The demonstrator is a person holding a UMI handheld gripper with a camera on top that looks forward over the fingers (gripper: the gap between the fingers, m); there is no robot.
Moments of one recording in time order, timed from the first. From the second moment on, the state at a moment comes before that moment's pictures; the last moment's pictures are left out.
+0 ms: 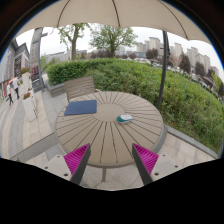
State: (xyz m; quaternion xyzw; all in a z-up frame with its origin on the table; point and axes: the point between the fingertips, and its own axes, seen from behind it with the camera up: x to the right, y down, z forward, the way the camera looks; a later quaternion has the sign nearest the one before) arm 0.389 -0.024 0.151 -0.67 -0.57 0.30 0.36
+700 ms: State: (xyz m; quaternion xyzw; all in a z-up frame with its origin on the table) arm 0.304 -0.001 0.088 -0.66 -0.56 0.30 0.39
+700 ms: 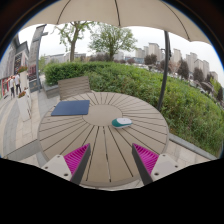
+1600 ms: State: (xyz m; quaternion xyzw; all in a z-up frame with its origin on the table) arm 0.071 0.072 -0.008 -0.69 -0.56 0.31 0.34
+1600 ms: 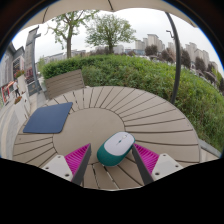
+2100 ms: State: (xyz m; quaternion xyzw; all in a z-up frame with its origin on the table) arm 0.033 0.068 -0.015 -0.67 -0.59 0.29 0.35
